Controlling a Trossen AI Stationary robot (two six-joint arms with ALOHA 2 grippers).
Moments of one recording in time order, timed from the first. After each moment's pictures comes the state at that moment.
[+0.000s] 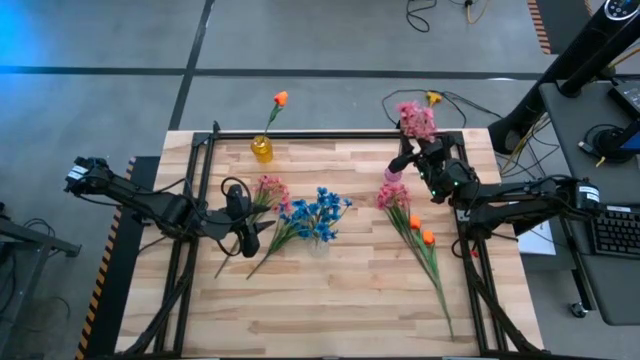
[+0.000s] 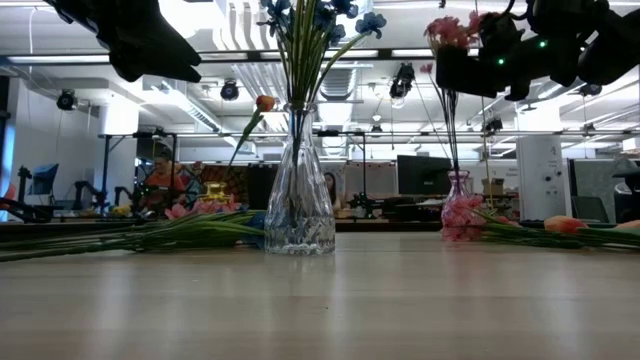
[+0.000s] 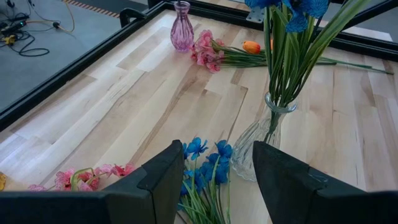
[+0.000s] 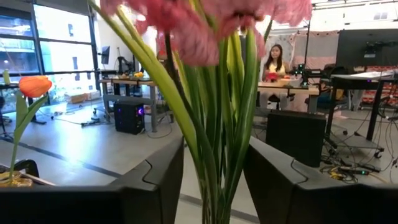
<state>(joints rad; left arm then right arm) -0.37 0.92 0.68 -0.36 -0.62 -0.48 -0.31 1.04 0.33 0.95 0.80 -0.17</state>
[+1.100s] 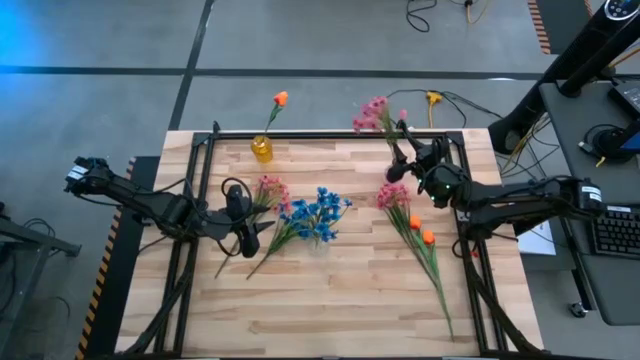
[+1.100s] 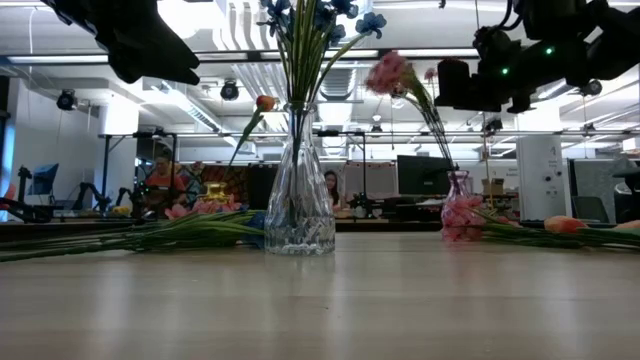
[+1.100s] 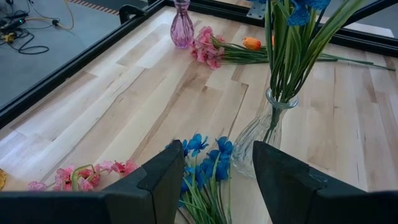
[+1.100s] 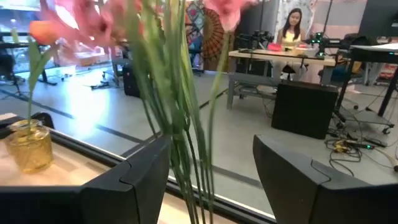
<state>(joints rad) -0.37 0.92 0.67 -0.37 -0.62 -0.49 -0.26 1.00 0.34 0.67 0.81 -0.03</state>
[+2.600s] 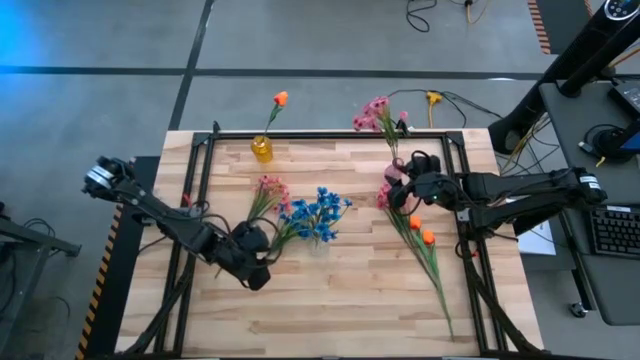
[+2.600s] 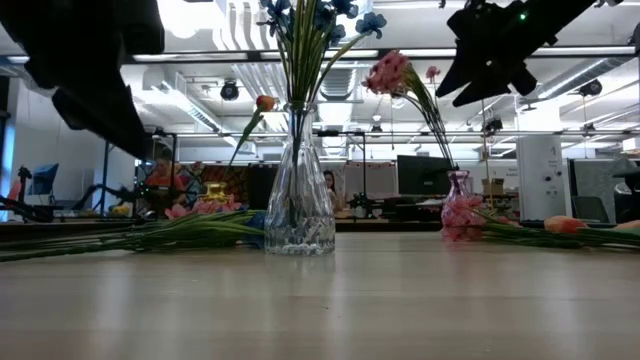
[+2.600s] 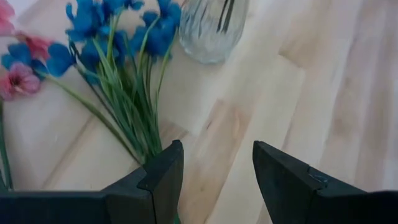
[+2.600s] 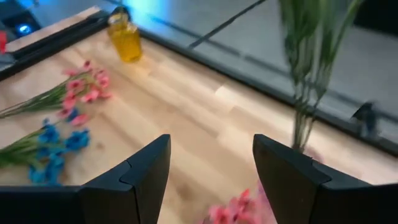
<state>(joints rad) -0.54 1.28 0.74 -0.49 -0.41 -0.96 -0.01 0.96 0.75 -0.44 0.65 0.56</state>
